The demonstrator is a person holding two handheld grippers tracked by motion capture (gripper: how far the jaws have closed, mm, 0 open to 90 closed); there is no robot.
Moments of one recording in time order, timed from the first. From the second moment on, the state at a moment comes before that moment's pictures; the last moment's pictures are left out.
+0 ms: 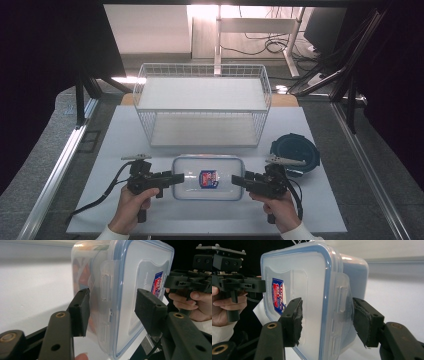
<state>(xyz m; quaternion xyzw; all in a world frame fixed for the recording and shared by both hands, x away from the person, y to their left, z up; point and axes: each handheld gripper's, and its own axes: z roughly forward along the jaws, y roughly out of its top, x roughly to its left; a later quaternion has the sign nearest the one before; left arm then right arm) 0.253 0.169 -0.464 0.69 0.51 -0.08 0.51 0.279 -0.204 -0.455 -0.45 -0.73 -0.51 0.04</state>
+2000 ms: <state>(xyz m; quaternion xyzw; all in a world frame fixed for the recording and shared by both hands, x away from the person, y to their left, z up) 0.315 0.190 -0.365 0.68 0.48 0.00 0.56 0.351 -0.180 -0.352 -0.41 -0.74 -0.54 -0.01</state>
